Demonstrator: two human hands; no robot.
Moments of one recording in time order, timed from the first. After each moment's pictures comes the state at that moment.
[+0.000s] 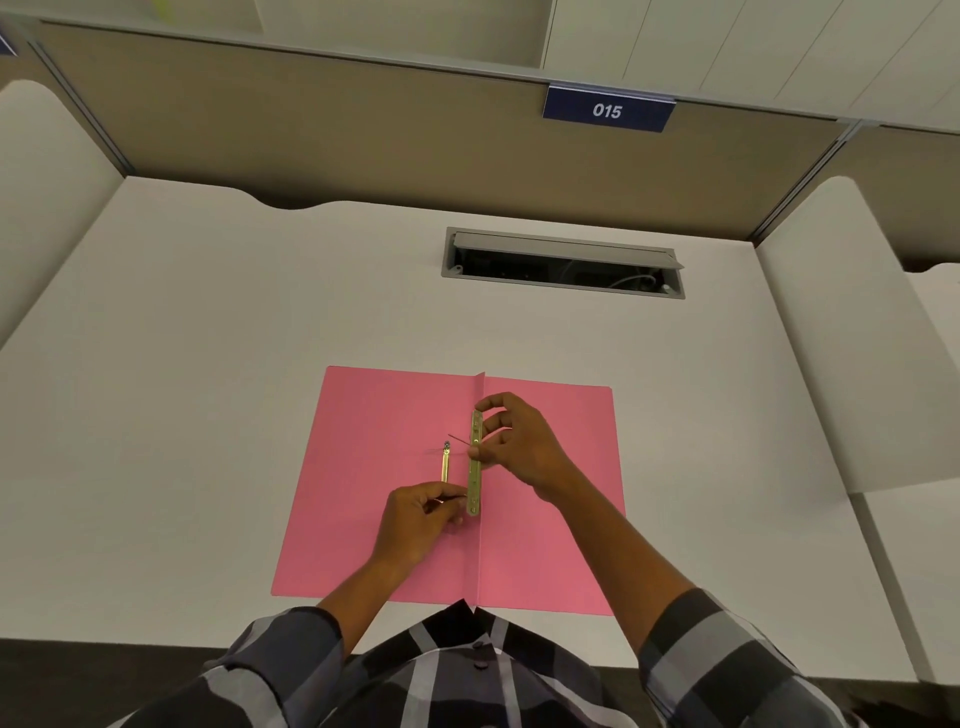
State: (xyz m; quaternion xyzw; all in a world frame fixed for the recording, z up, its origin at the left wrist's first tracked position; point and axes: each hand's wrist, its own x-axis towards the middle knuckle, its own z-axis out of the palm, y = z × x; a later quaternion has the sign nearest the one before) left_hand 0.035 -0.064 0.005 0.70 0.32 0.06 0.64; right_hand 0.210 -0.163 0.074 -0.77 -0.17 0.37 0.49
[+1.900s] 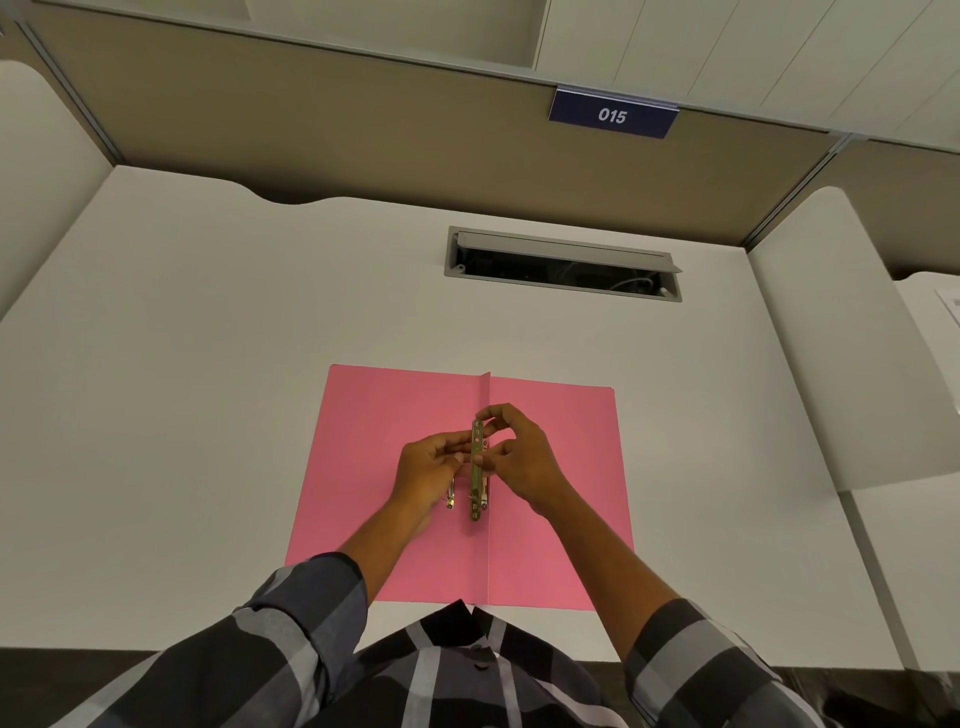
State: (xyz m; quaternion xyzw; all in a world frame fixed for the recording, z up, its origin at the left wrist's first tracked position) left_hand 0.082 -0.036 0.027 0.59 0.38 0.05 0.71; right_hand 0.180 -0.156 0.064 -0.80 -0.17 0.31 0.48
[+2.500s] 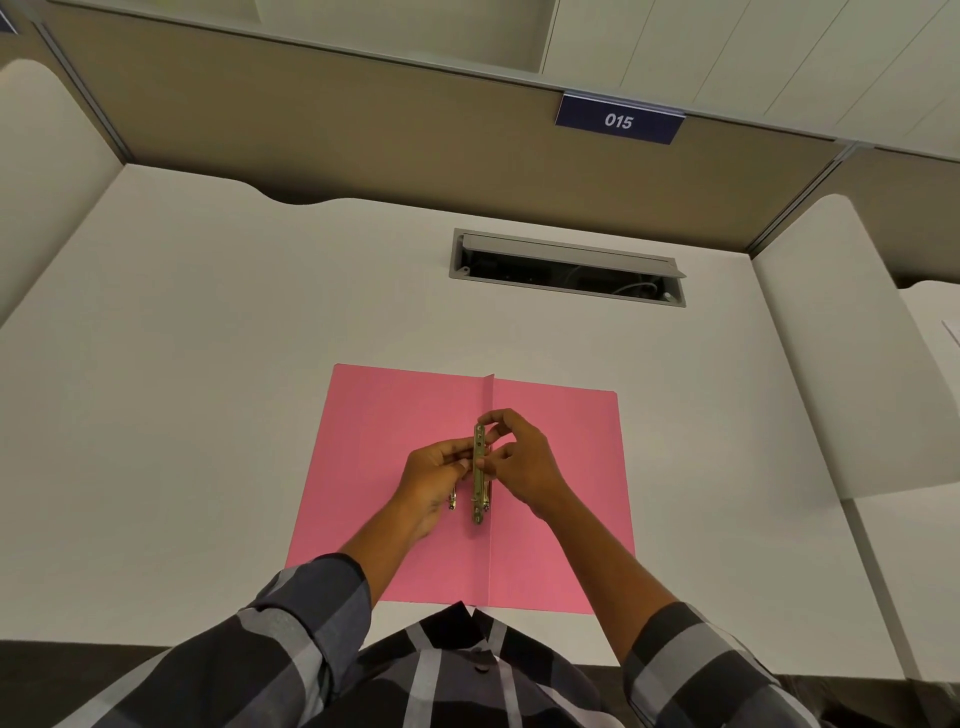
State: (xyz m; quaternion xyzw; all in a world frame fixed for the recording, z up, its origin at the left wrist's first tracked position) left_hand 0.082 -0.038 0.019 0.52 0.38 0.02 0.76; right_hand 0.177 -0.155 0.066 -0.81 -0.17 0.31 0.46
